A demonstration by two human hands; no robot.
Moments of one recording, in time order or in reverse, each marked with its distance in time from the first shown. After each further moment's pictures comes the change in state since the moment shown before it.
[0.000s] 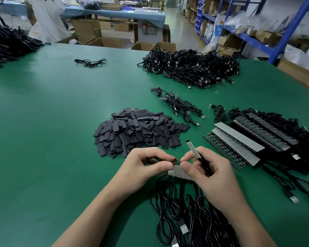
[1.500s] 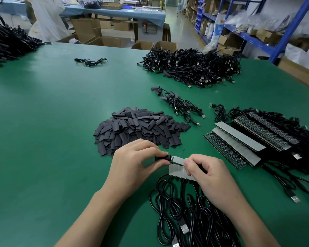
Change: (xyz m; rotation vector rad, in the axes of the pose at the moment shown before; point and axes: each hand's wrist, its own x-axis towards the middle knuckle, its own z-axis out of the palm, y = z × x) left_hand 0.001 -0.006 -0.012 0.919 0.251 0.497; right_hand 0.001 0.001 -0.003 -0.179 -0.130 0.120
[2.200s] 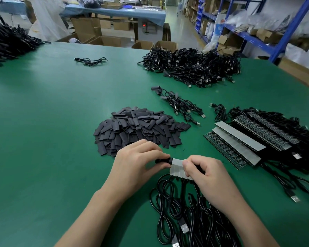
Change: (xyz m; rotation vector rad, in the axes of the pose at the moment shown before) left_hand -0.001 -0.001 0.001 0.078 -0.069 0.071; right_hand 0.001 0.004 0.003 -0.062 -0.001 0.009
